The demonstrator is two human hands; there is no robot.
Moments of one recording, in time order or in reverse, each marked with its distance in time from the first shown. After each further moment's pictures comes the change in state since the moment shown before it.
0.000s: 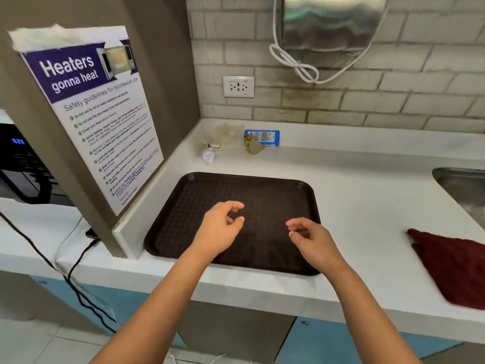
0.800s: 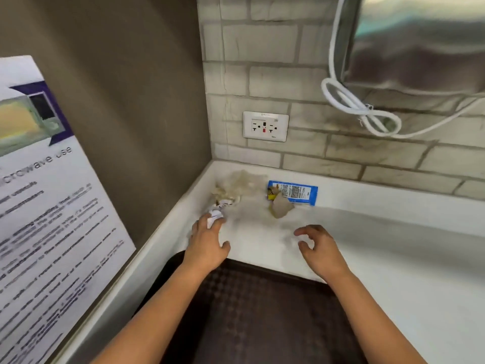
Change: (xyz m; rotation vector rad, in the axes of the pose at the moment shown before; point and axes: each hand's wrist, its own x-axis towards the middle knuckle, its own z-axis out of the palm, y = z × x) left_hand 0.271 -0.100 -0.008 0.516 0.082 -0.172; right_hand 0.322 0.001 0.028 -0.251 -0.026 -0.183
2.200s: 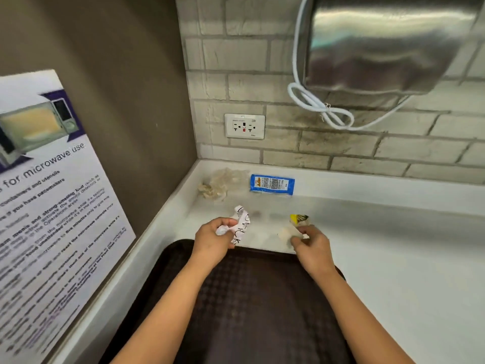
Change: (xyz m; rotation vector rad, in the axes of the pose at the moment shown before) left_hand -0.057 0.059 -0.038 -0.920 -0.049 -0.204; right_hand -0.052 -0.012 -0.001 0.302 0.259 0.201
